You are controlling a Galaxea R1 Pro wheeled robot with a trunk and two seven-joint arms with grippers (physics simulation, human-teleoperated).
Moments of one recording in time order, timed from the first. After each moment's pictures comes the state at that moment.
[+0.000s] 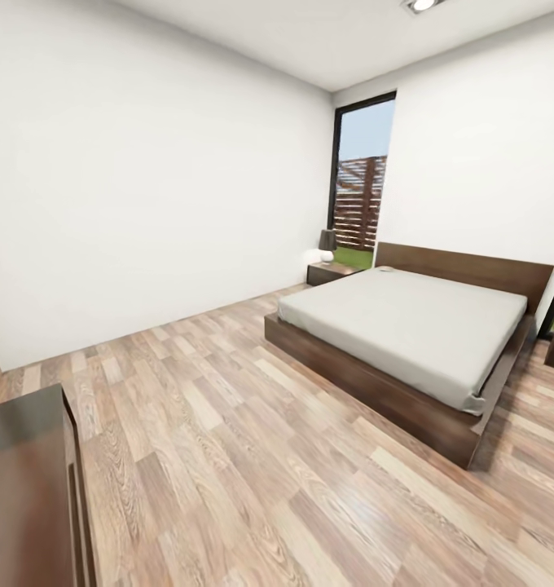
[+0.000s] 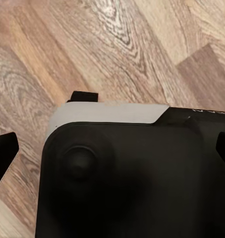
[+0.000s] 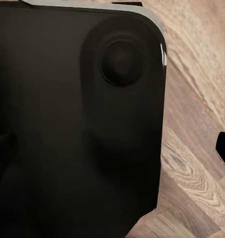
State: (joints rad) left arm 0.00 -0.03 0.04 -0.15 0.07 -0.12 0.00; right arm -0.01 0.00 -0.01 -0.01 0.00 -0.01 0.00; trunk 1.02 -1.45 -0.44
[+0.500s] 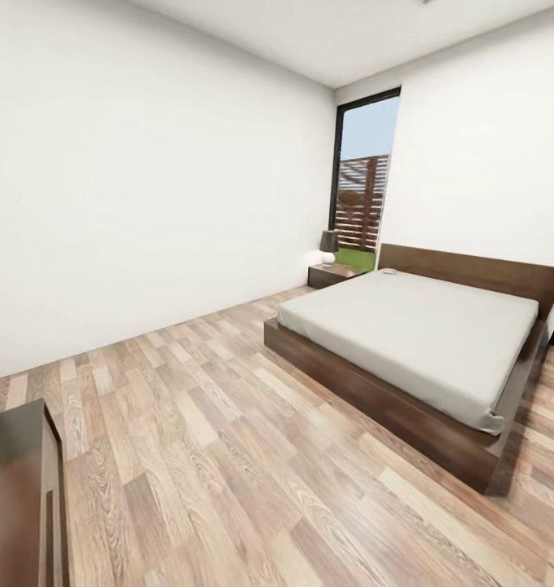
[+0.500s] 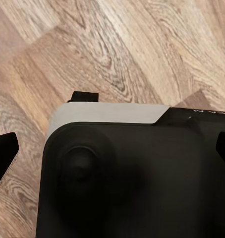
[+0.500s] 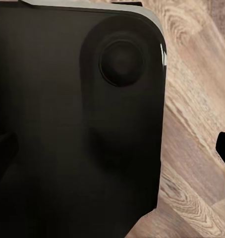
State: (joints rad) left arm 0.00 -0.03 0.04 -0.15 0.07 -0.12 0.00; right arm -0.01 0.00 -0.01 -0.01 0.00 -0.01 0.00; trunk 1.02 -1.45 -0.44
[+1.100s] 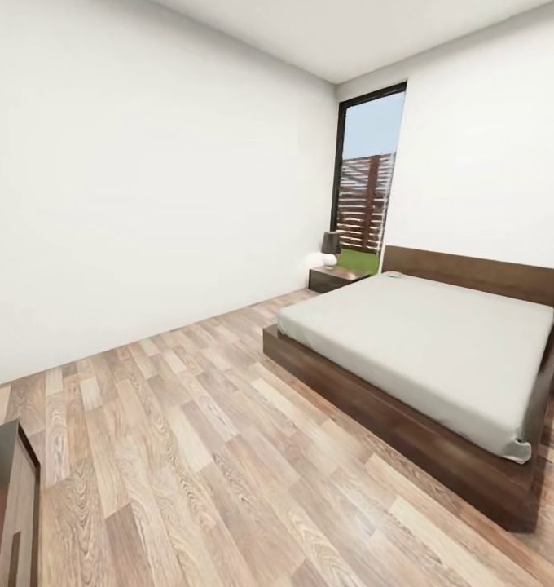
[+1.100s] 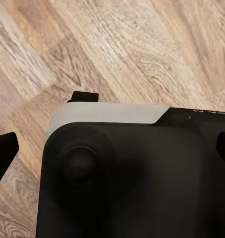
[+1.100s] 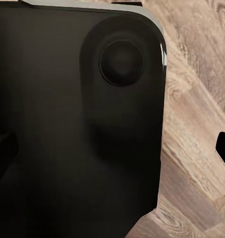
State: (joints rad) left arm 0.00 -0.03 0.04 -0.15 0.07 -0.12 0.00; right arm -0.01 0.00 -0.01 -0.01 0.00 -0.01 0.00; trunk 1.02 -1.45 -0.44
